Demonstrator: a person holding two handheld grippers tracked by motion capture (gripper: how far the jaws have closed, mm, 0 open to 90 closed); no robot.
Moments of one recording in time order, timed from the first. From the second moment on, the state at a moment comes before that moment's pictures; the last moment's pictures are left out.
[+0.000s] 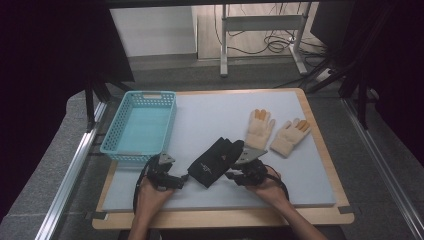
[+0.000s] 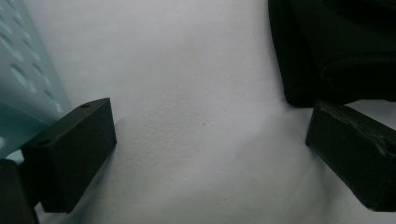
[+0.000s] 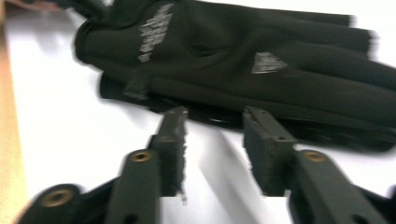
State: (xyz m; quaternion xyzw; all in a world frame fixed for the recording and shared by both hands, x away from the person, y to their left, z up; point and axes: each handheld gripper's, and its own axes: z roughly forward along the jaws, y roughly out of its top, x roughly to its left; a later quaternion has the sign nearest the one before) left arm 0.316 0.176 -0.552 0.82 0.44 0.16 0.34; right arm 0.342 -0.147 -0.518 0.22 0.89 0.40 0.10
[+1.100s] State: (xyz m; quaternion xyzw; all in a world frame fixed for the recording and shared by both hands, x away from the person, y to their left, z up) left arm 0.316 0.176 -0.552 0.81 0.44 0.16 0.34; right arm 0.360 -0.250 -0.530 0.33 0.86 0.36 0.17
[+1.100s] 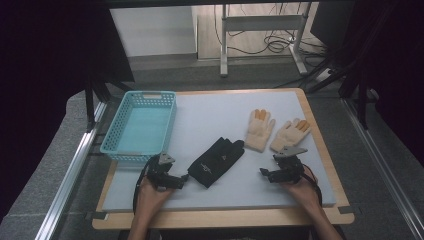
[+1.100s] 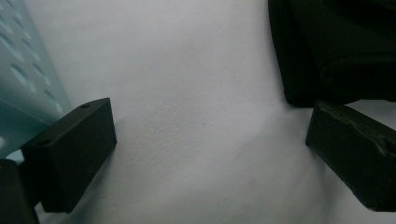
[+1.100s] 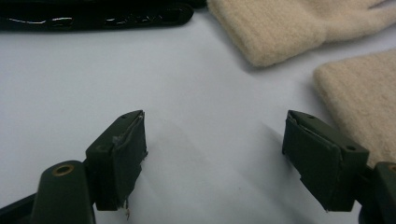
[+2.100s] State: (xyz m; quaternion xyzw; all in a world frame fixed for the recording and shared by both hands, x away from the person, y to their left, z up) left arm 0.307 0.174 -0.534 0.83 0.41 0.13 0.35; right arm 0.361 -0.250 -0.531 0.33 0.86 0.36 0.17
